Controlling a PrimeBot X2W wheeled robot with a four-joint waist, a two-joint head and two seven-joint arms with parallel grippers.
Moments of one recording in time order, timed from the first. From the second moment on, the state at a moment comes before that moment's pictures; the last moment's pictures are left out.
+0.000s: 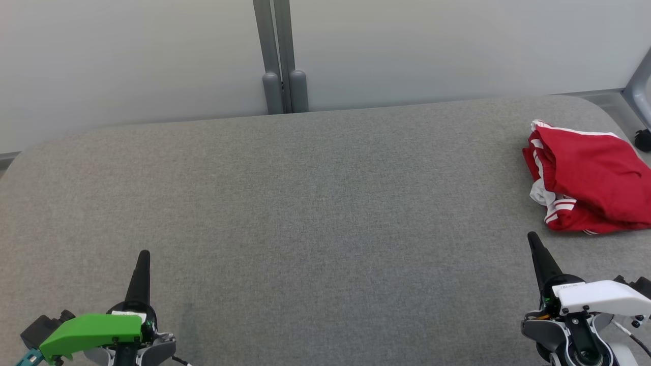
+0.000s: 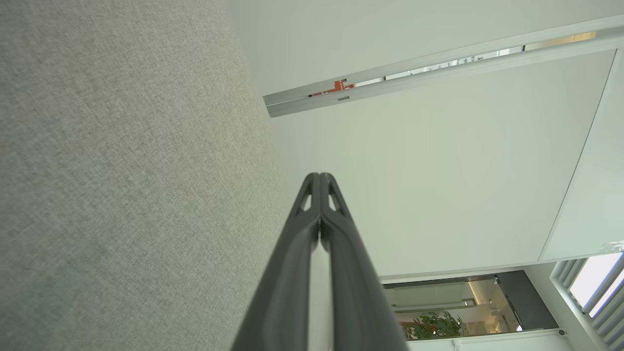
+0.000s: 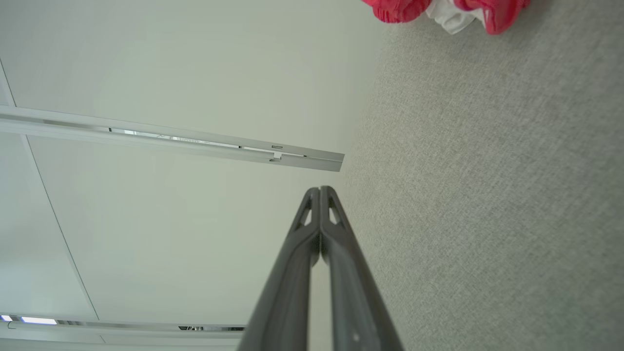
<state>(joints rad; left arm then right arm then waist) -0.06 0.06 0.06 0.26 -1.44 -0.13 0.05 -0.06 -0.05 -0.11 0.24 1.39 0.13 0.06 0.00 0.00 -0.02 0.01</state>
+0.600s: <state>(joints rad) -0.08 0.06 0.09 0.25 -1.56 -0.13 0.08 -0.09 -0.05 -0.11 0.24 1.53 0.13 0.10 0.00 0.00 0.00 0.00</state>
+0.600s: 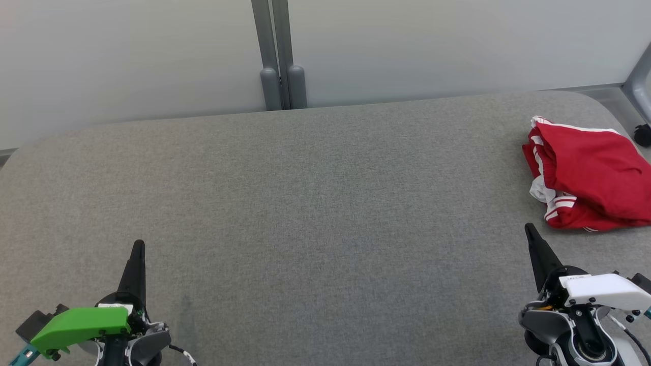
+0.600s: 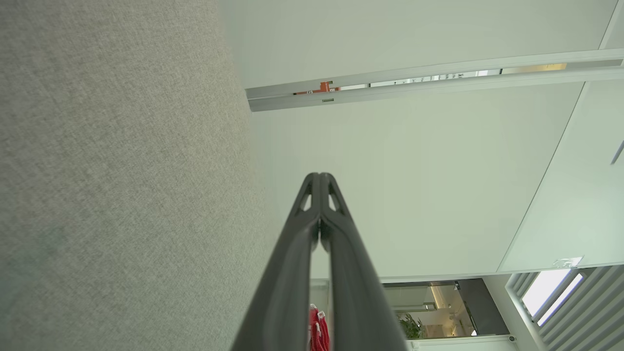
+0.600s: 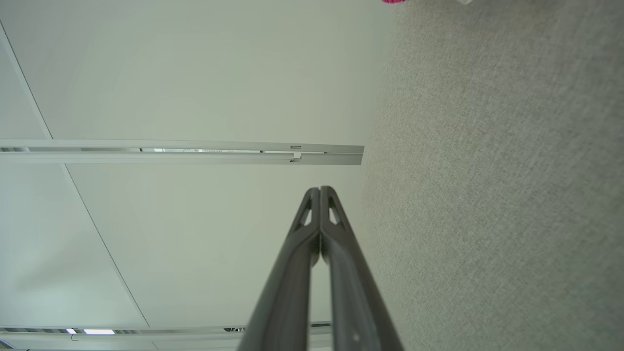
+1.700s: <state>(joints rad) -0.10 0.06 0.10 0.24 -1.62 -0.13 0.11 -0.11 -0.05 -0.11 0.24 1.61 0.13 0.11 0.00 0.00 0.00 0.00</state>
